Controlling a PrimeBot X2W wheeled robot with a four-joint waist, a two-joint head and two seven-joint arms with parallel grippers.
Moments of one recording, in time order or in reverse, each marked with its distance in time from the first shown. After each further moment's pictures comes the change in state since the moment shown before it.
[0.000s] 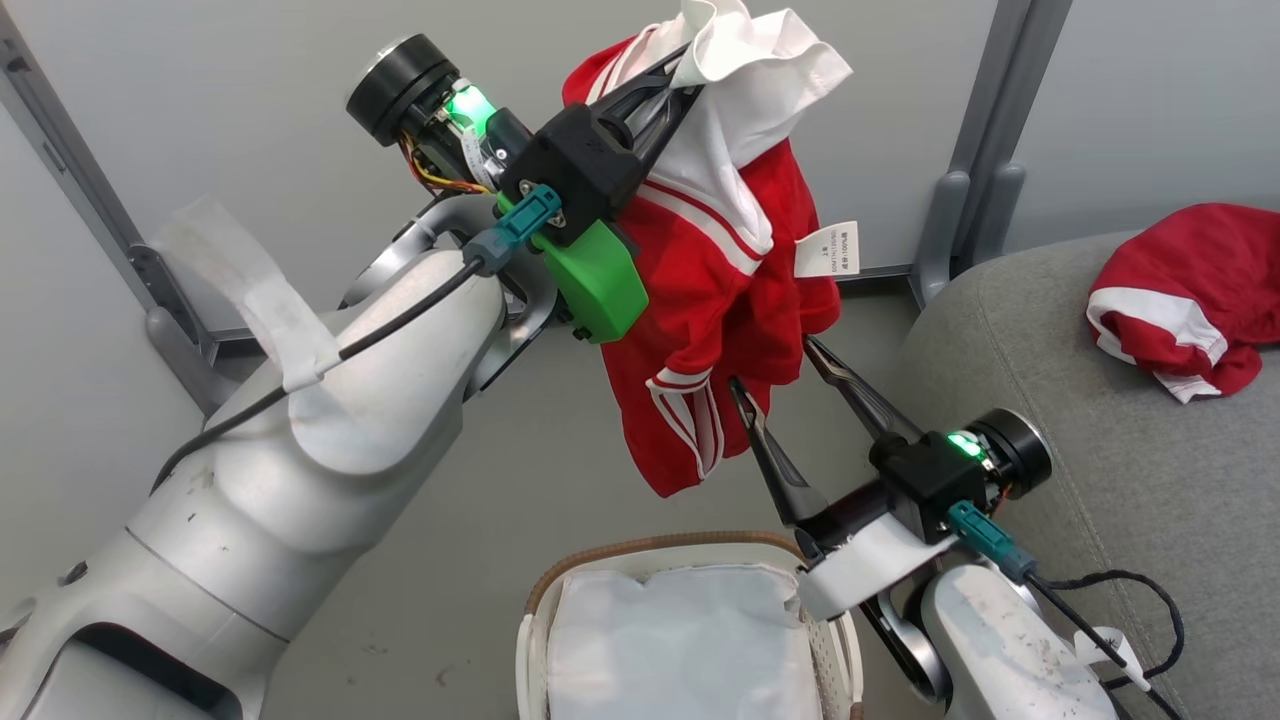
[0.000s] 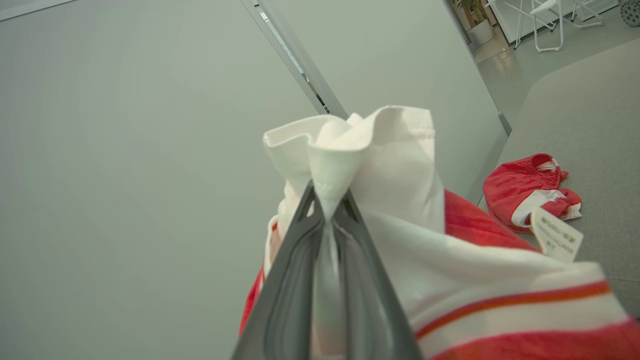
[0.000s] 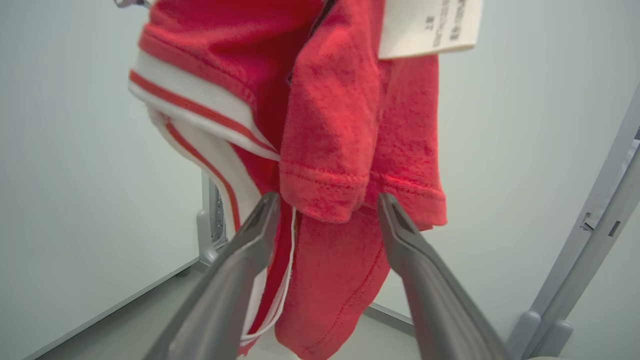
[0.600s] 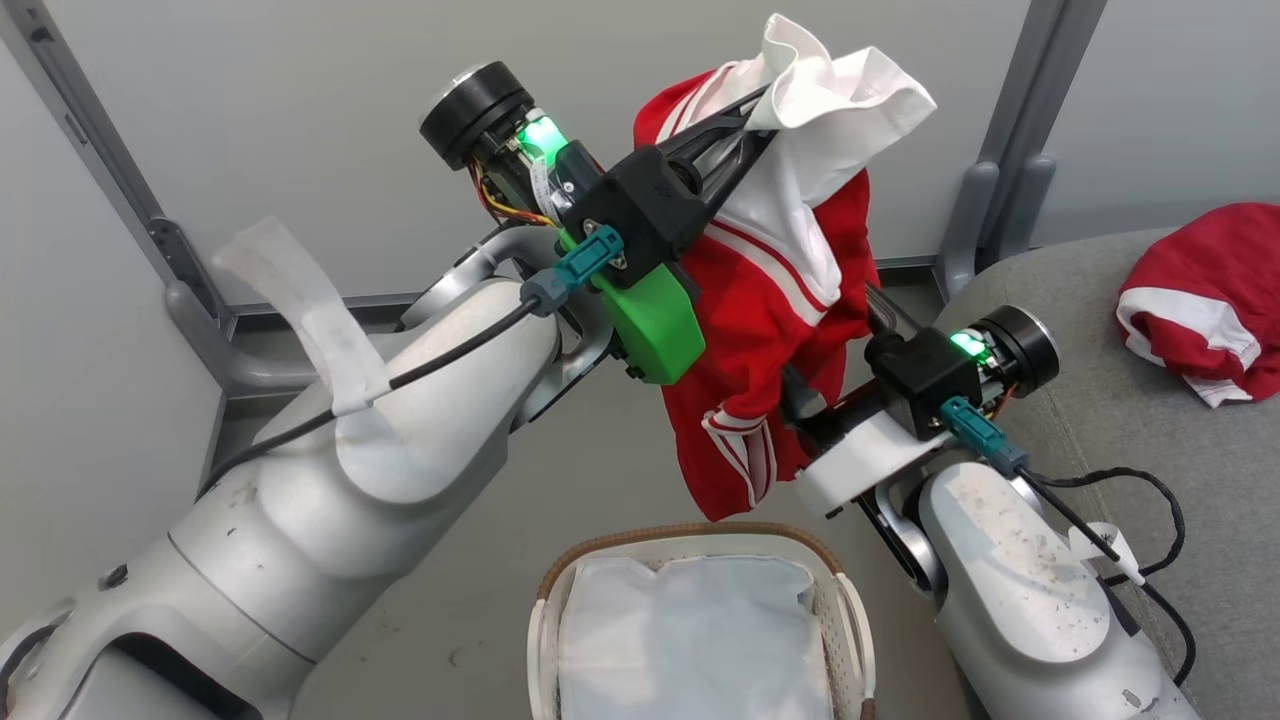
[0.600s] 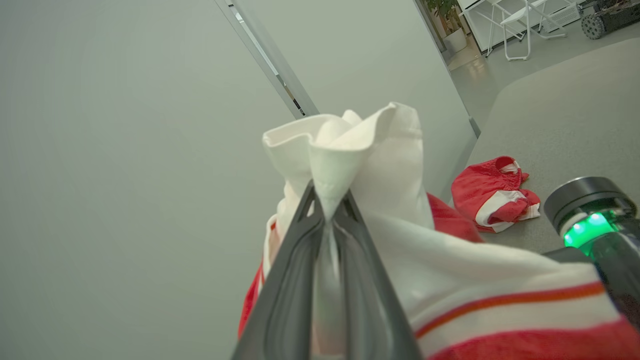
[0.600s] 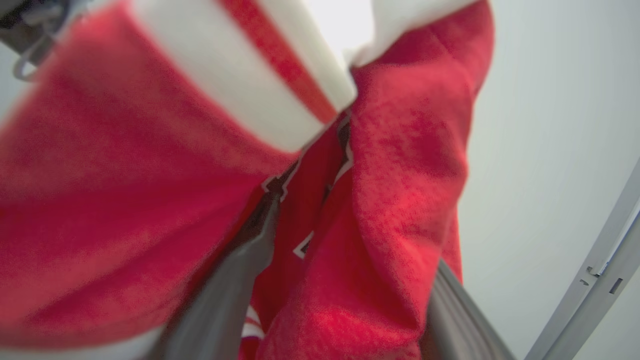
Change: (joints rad) left arm 0.007 -0.028 -0.065 -0.062 -0.035 0.000 0.008; right arm -0.193 0.000 -0.002 0.106 -0.015 0.000 0.000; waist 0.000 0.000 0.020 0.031
